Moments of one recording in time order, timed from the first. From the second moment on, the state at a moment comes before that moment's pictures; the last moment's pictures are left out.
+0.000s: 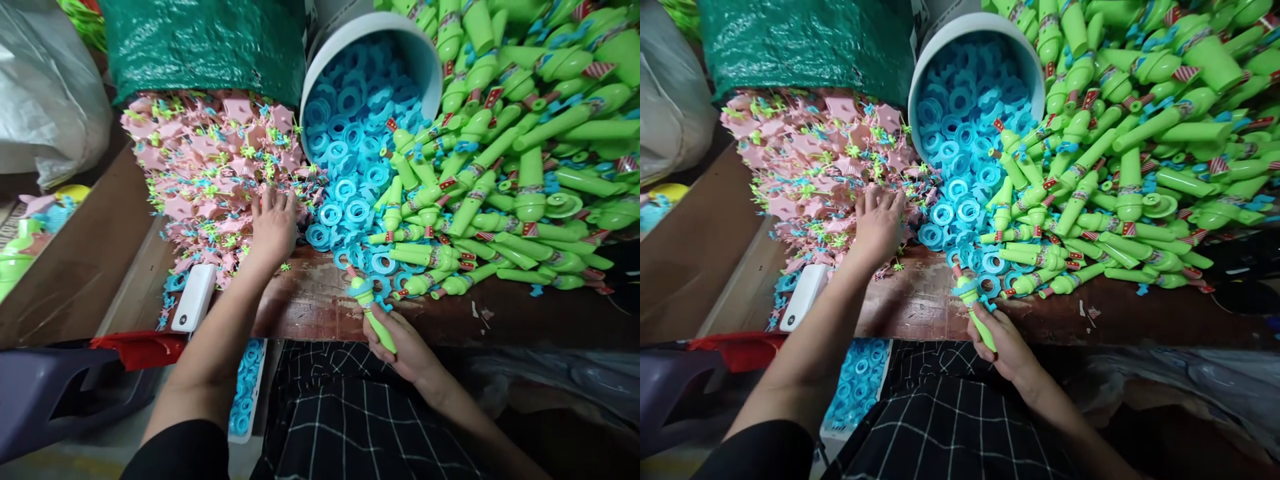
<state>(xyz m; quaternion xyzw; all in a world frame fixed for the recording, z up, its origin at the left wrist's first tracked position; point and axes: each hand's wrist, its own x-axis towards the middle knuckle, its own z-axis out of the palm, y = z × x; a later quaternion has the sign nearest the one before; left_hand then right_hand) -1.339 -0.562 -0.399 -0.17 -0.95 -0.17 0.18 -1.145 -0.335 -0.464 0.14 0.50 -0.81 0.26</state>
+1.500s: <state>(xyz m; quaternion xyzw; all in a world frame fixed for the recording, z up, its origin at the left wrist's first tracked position) -1.195 -0.526 -0.491 -0.17 -0.84 -0.50 -0.07 -1.127 -0.275 -0.469 -0.05 0.95 -0.30 0.05</state>
